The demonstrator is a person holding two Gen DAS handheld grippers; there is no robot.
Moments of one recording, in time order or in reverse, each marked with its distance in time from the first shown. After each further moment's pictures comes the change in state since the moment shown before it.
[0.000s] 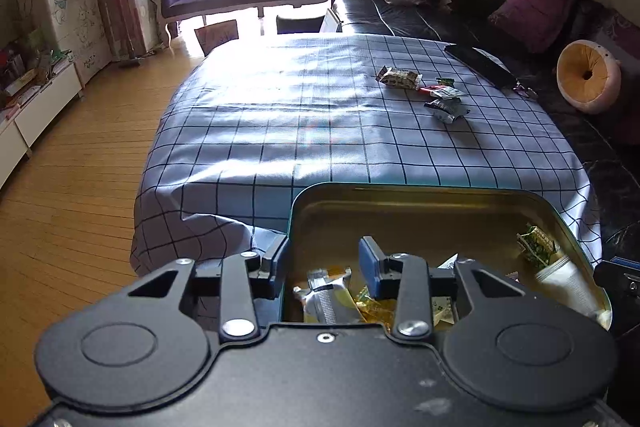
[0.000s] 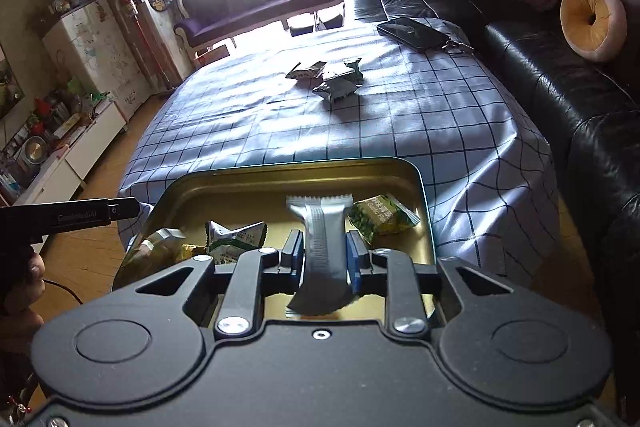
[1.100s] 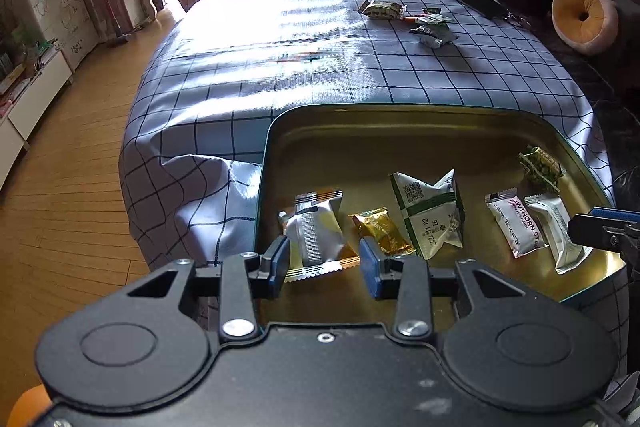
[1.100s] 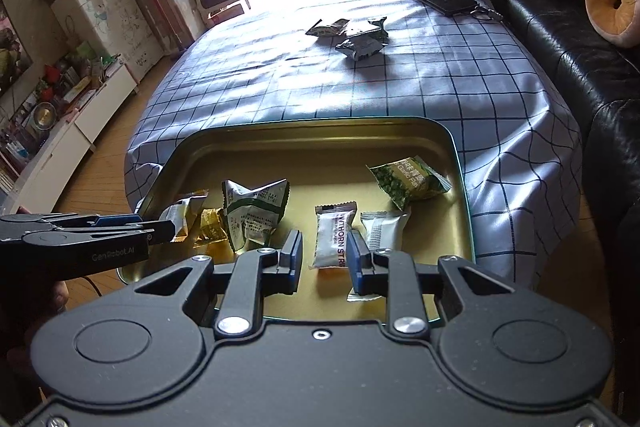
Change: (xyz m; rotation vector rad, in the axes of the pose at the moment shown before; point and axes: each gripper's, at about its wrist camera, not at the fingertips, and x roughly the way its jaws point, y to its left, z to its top) left arm 0.020 -0.022 -0.033 0.084 0.137 0.020; right arm 0.023 0.017 -0.008 -0.060 0.138 0.018
